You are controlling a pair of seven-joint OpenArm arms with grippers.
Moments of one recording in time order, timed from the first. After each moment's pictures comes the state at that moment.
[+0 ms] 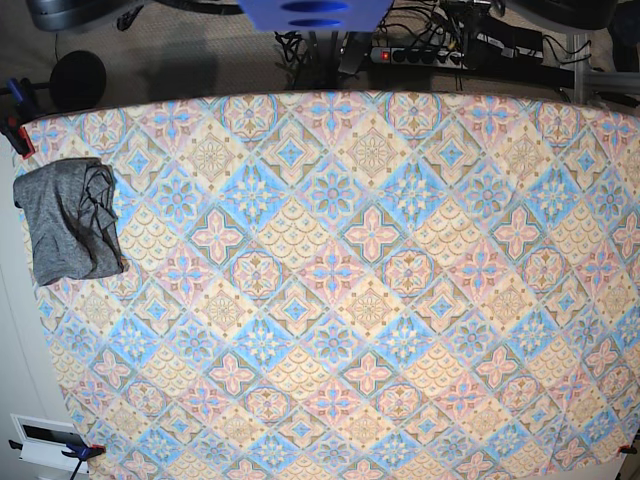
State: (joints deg) left arm 37.0 -0.9 -23.1 37.6 13.9 -11.6 -78.5; right arm -37.9 6.9 19.0 31.0 12.9 15.7 75.1
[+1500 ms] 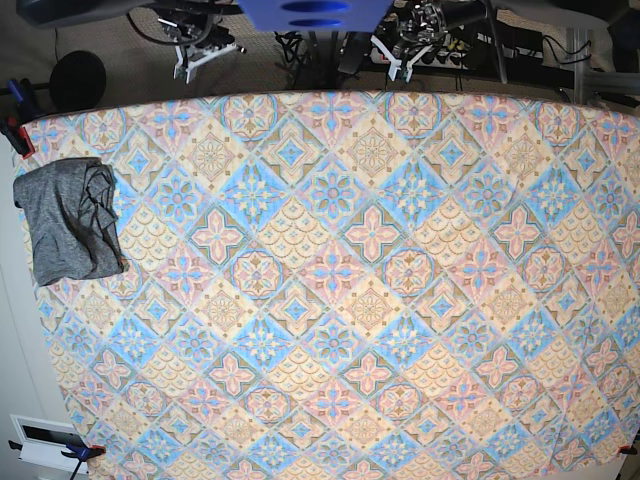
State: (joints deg) left arm 0.6 -0.2 -23.6 -1.3 25.2 -12.0 -11.3; right arm -4.1 7.2 13.1 9.3 13.2 15.0 3.9
